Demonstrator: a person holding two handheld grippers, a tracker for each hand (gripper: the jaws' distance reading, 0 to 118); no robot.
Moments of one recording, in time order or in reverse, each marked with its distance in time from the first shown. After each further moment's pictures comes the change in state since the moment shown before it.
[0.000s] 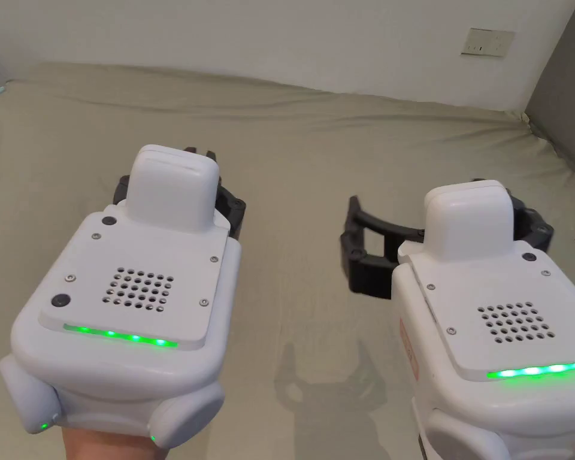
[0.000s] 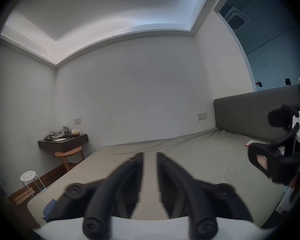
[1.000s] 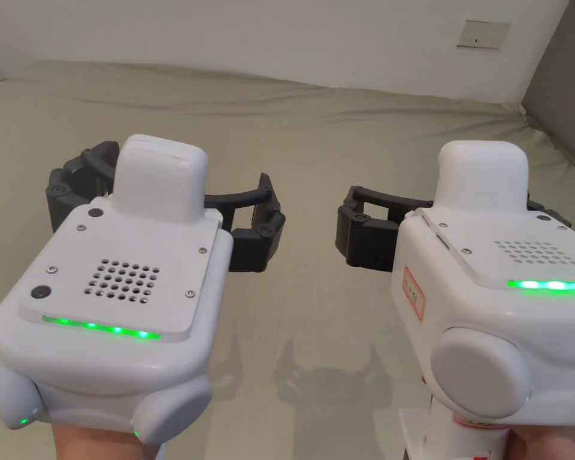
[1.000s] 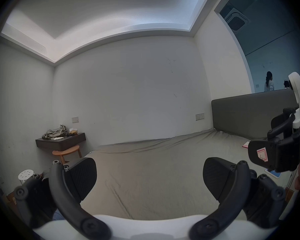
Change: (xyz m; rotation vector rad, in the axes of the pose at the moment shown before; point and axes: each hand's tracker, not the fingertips) left arm 0.002 0.006 0.000 -0.004 -0.023 0.013; right arm 0.009 0.034 -0.001 -0.238 -0.042 -0.171
